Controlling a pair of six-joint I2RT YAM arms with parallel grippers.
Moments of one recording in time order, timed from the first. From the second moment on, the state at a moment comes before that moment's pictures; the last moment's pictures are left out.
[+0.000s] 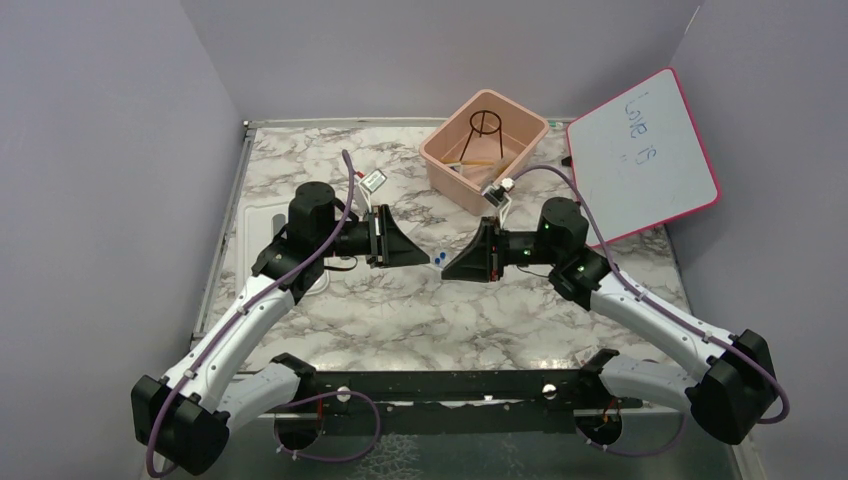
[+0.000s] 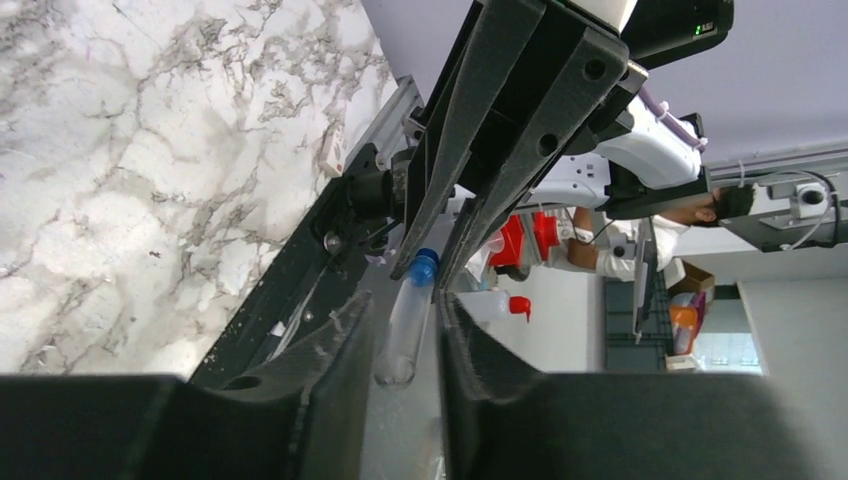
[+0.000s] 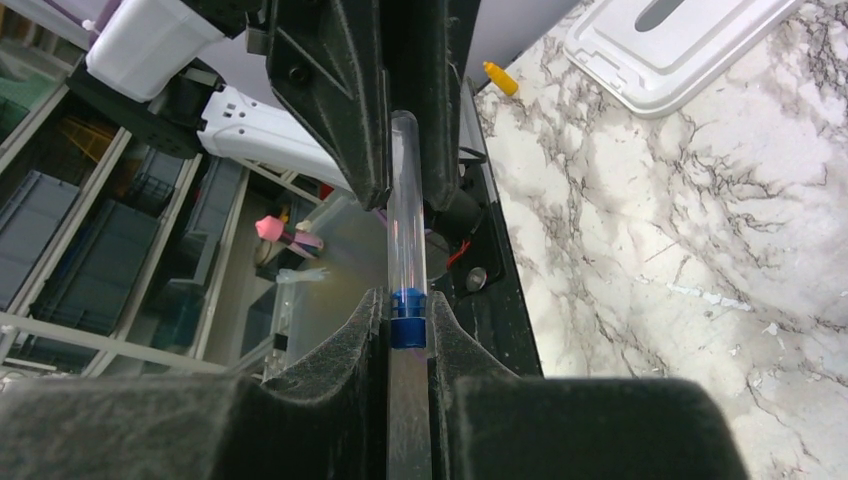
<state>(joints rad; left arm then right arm) -0.46 0.99 0.88 -0.18 0.92 -0.89 0.65 1.10 0.75 0.28 -0.89 0.70</state>
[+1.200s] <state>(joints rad) -0.46 0.97 0.72 0.17 0.57 -1.21 0.65 1.13 0.51 0.75 -0.39 1.45</state>
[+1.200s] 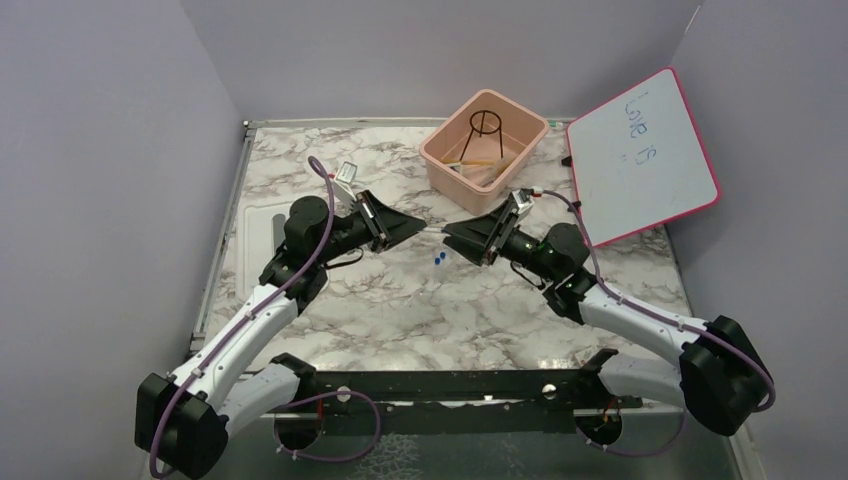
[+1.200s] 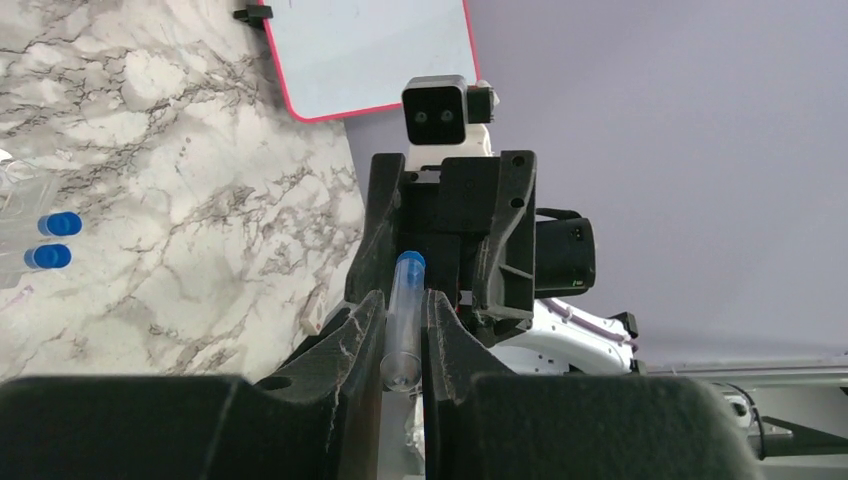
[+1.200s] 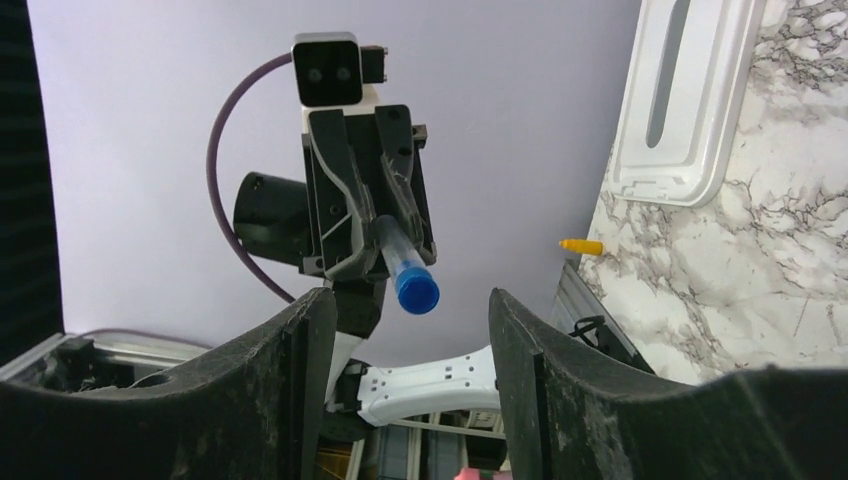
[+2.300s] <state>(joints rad) -0.45 0.88 0.80 -0.17 0.16 -0.88 0.65 1.15 0.83 0.15 -0.26 1.10</state>
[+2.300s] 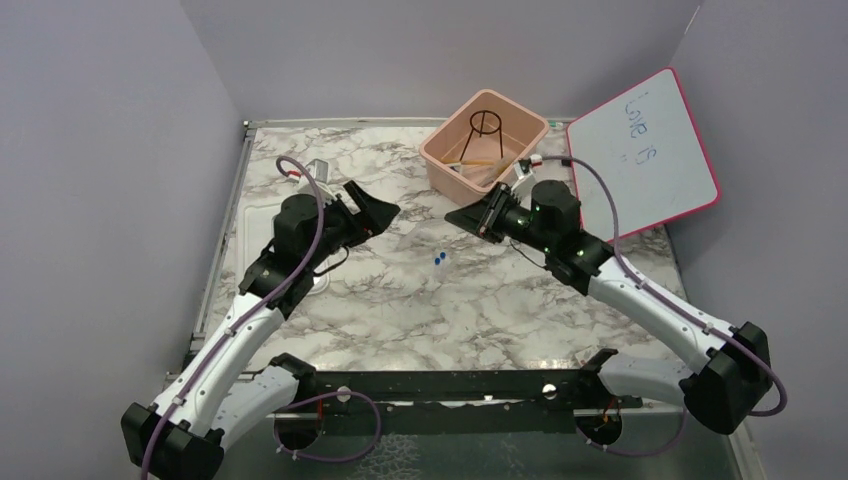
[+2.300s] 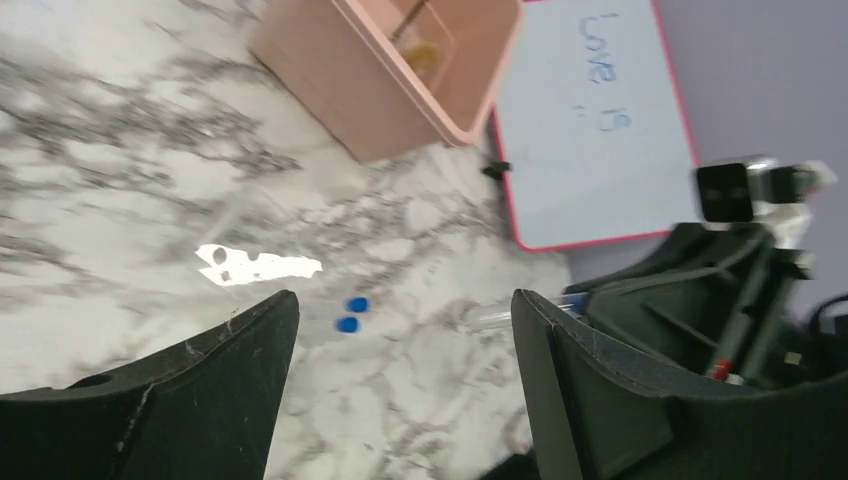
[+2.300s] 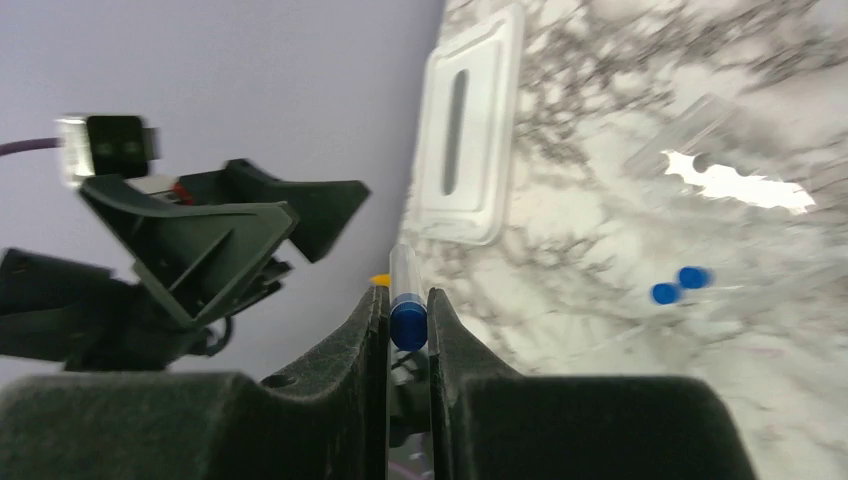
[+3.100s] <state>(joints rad) -0.44 0.82 0.83 -0.29 -0.24 -0.46 0.74 1.72 1.50 -0.85 0.20 0.58</state>
